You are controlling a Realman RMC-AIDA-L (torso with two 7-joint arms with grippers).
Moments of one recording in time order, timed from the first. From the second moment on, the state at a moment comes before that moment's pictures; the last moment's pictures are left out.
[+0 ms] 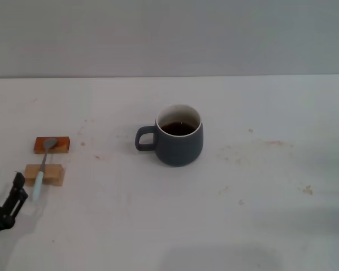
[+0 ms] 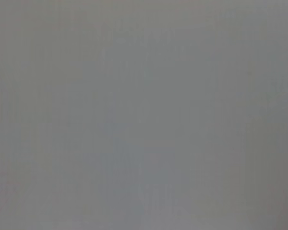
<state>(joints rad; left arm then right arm) -0.02 -2.08 -0.86 -0.25 2.53 1.40 -0.14 0.39 2.08 0.84 0.08 -2.03 -1.18 0.10</state>
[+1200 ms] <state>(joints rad) -0.06 -2.08 -0.78 -0.27 2.52 1.24 -0.13 0.39 2.08 0.91 0.07 -2.03 -1.17 0.10</state>
